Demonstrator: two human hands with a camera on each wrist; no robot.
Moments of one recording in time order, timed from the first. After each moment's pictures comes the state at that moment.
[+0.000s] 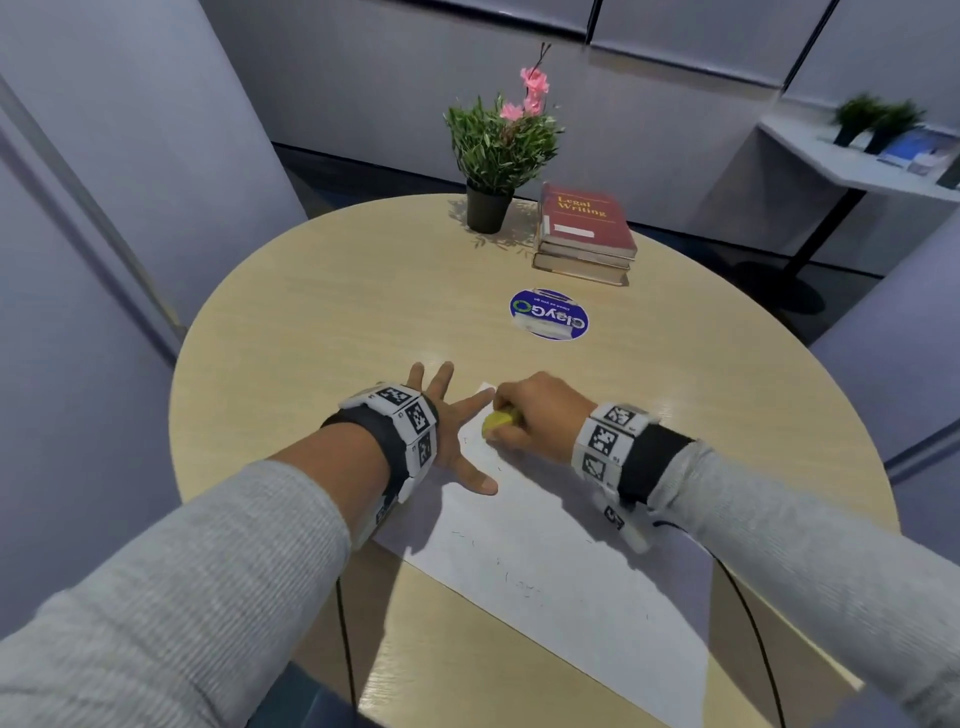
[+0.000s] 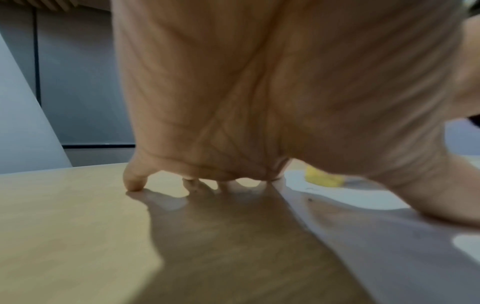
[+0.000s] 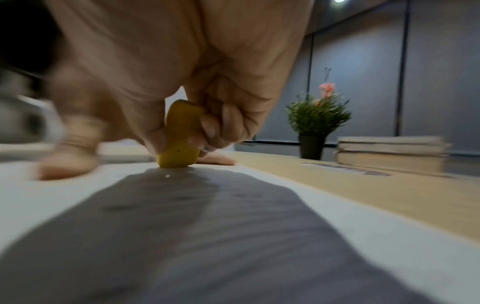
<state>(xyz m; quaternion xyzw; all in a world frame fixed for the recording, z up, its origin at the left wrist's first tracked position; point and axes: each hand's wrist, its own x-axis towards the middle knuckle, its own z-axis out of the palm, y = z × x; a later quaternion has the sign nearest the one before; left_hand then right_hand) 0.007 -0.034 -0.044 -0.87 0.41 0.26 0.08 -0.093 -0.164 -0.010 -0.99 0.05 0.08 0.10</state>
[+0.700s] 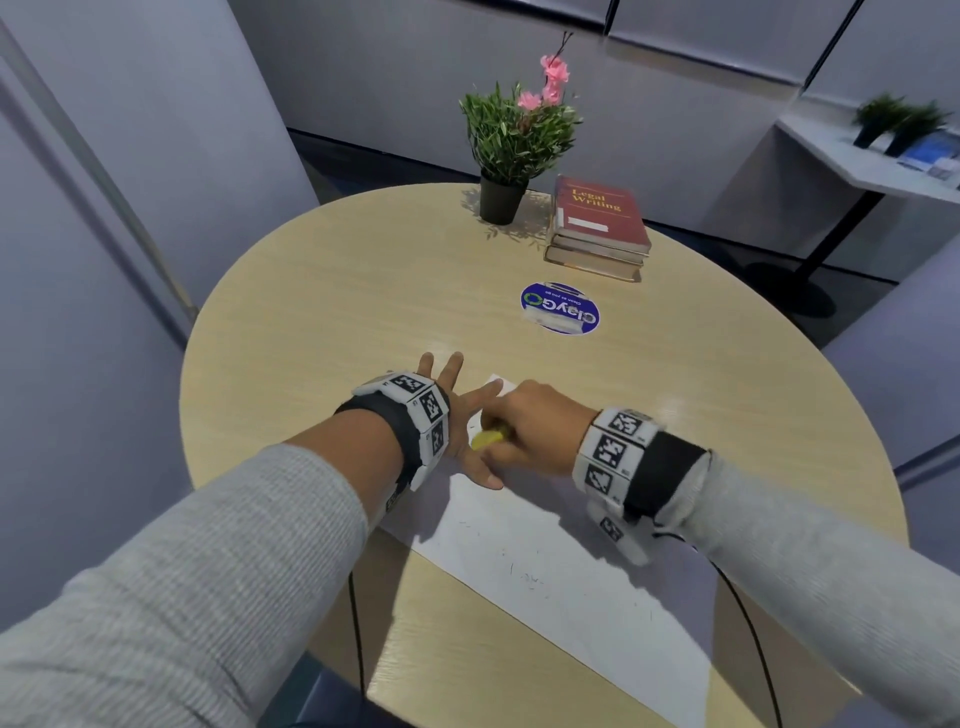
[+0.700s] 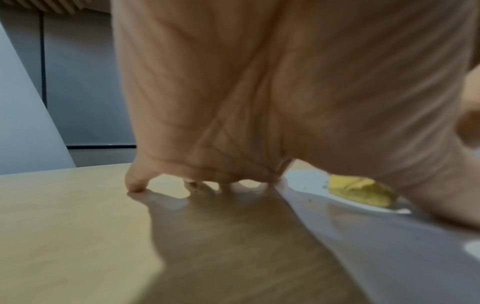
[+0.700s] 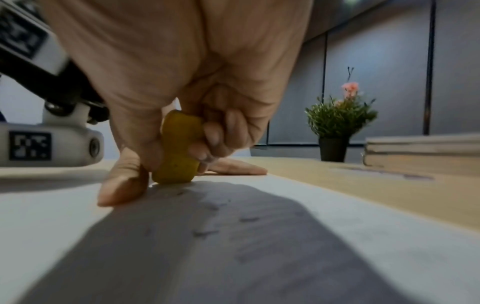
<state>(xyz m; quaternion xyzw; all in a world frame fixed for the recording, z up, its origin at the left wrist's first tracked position) 0.009 -0.035 -0.050 -0.88 0.41 0.25 0.07 -0.097 -0.141 -0.003 -0.98 -0.02 0.12 0.13</state>
